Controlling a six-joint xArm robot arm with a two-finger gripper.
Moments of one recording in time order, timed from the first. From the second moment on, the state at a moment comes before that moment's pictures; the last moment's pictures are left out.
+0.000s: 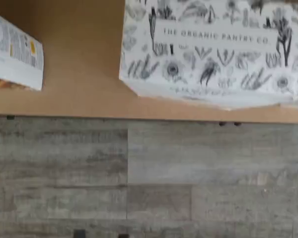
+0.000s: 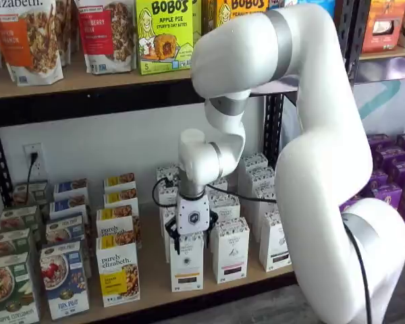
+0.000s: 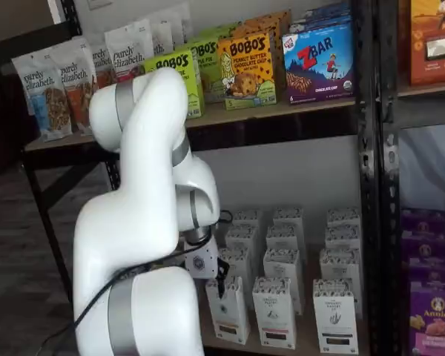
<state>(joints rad) 0.32 0.68 -1.10 0.04 0.44 0.30</state>
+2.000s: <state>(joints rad) 0.25 1.01 -1.58 -0.04 0.55 -1.28</state>
